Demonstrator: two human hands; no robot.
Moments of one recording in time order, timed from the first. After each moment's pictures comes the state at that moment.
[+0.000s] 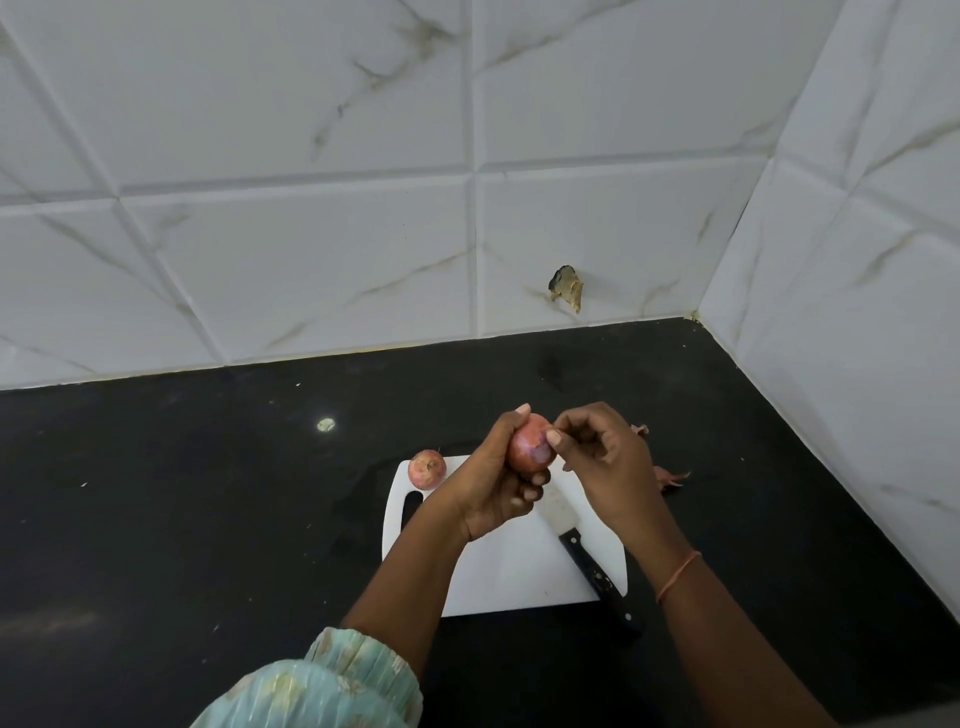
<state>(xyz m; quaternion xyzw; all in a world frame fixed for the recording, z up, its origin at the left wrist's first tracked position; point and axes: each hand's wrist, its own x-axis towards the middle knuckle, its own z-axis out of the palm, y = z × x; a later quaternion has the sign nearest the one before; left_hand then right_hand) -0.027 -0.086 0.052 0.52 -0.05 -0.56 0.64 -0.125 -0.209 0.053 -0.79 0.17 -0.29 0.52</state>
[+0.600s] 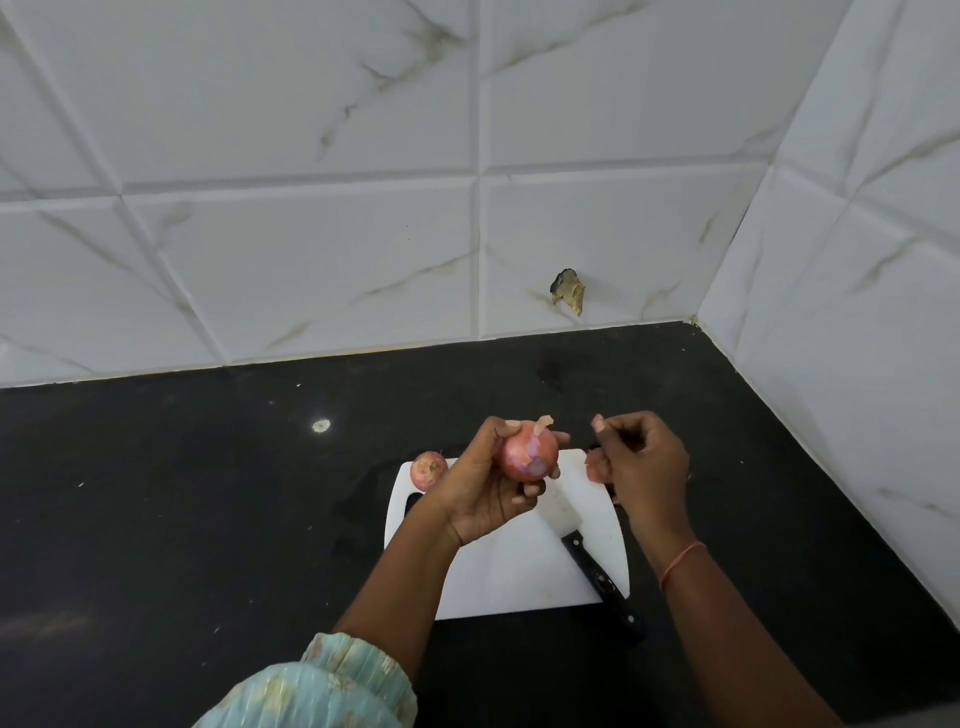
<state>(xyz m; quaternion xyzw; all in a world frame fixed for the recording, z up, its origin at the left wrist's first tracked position) -0.021 -0.074 0.049 0.42 -0.10 -0.59 0.68 -0.126 -0.221 0.044 -0.70 0.35 -0.35 0.51</state>
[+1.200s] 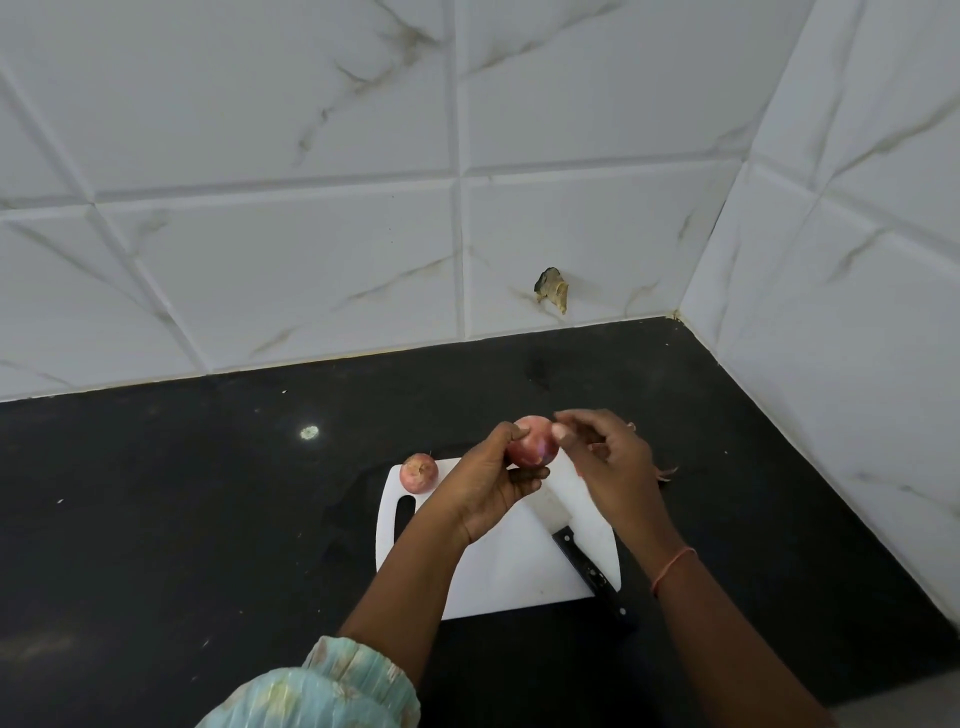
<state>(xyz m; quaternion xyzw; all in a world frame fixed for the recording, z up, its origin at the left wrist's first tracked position) -0.031 -0.090 0.050 0.51 -0.02 -0.49 0.71 -0.132 -0.214 0.044 -0.80 0.23 -0.30 0.47</state>
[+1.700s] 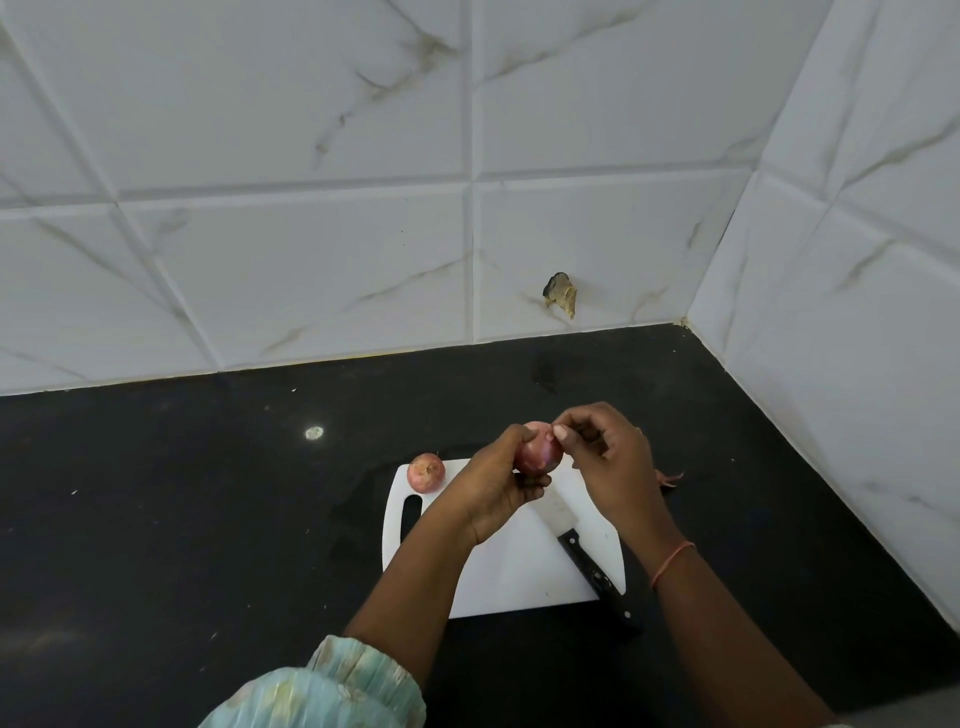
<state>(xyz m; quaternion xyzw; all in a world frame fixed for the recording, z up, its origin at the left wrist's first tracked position) -0.036 -0.086 0.058 0.55 -0.05 -0.49 0.68 -0.124 -0.210 0.051 -0.82 0.17 -0.31 0.45</state>
